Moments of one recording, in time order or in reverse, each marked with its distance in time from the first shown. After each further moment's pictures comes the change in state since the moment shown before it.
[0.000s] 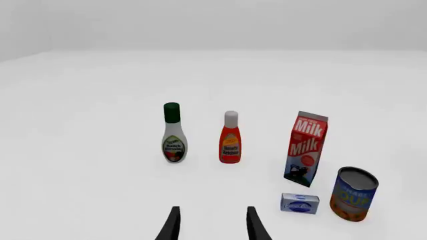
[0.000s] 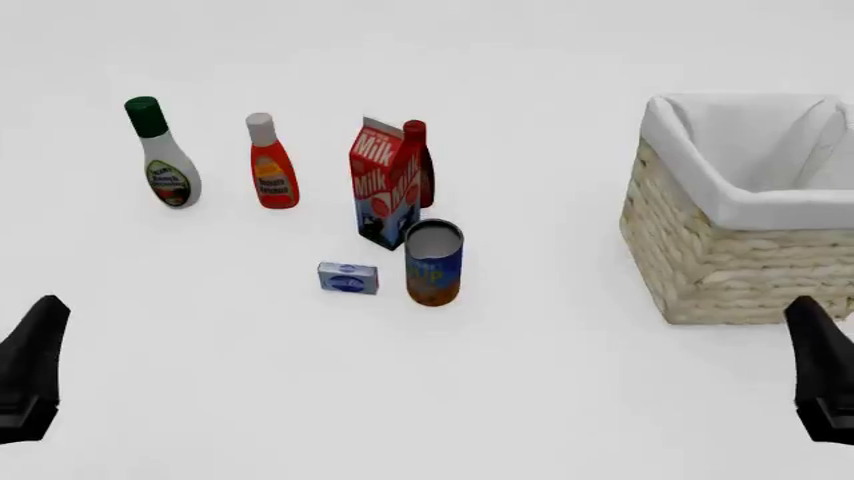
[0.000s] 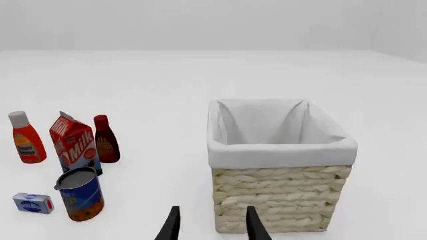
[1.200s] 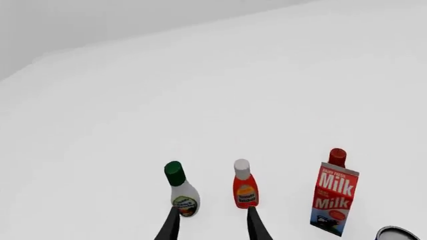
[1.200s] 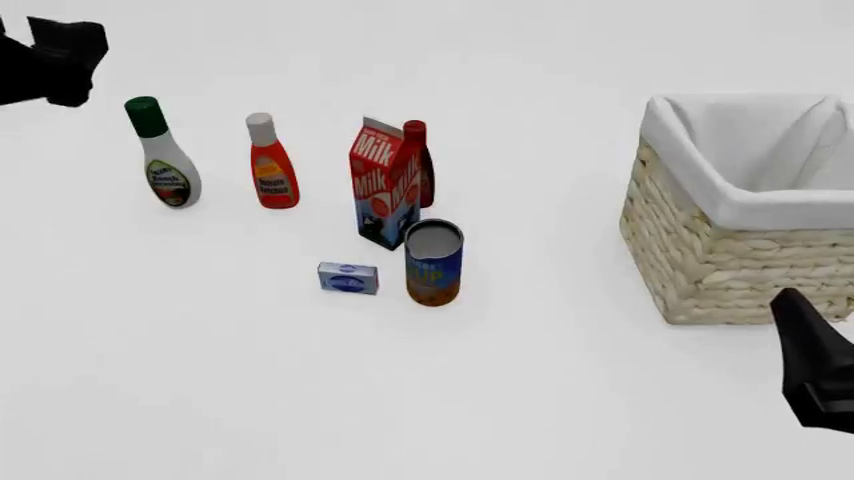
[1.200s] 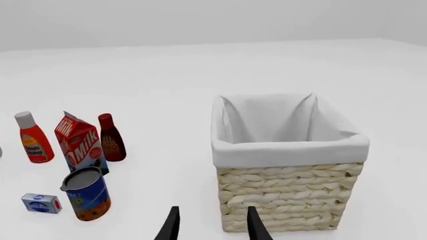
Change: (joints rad) left arm -0.021 0.979 -0.826 0.028 0.177; right arm 0.017 0.111 0.000 -0.082 0.034
